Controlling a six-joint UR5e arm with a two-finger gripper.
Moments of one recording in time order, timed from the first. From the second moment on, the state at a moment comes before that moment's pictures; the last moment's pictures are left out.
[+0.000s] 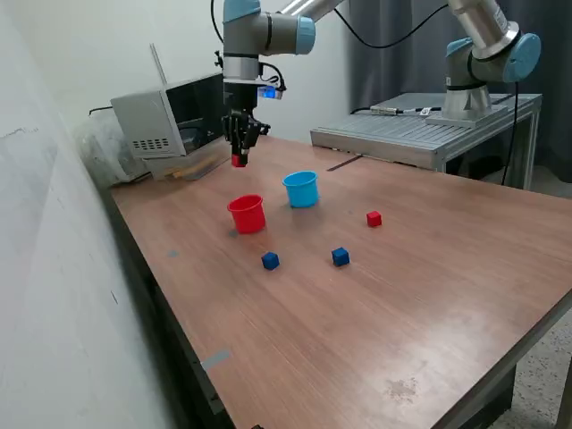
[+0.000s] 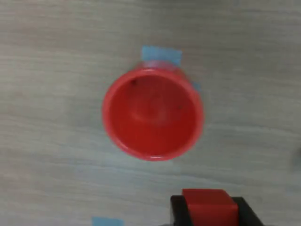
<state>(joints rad) -0.22 -0.88 1.26 -2.23 -1.58 2.84</state>
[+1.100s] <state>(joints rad) -0.28 -0.75 1.22 -2.23 -1.58 2.85</state>
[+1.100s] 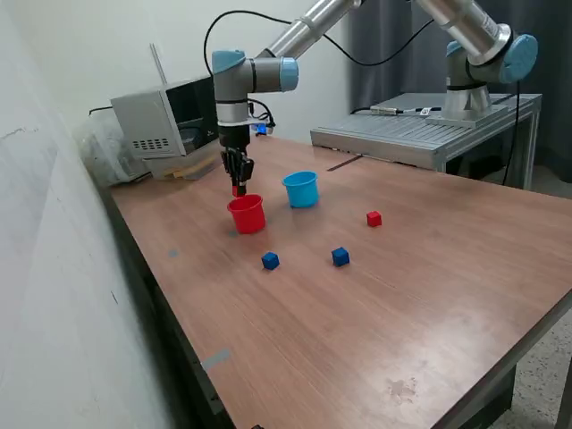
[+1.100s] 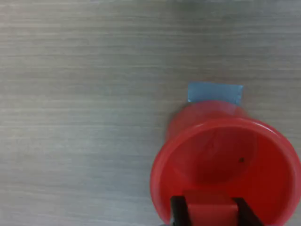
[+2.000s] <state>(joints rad) -0.19 -0.94 1.35 -2.03 -1.59 2.92</state>
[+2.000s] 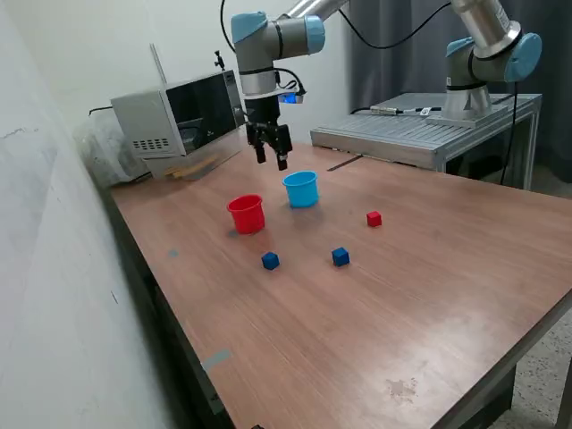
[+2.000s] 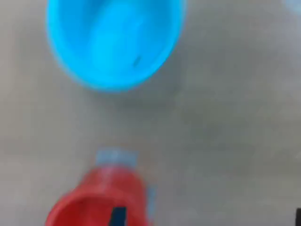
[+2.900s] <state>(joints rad) -0.01 -1.07 1.66 -2.06 -1.42 3.26</state>
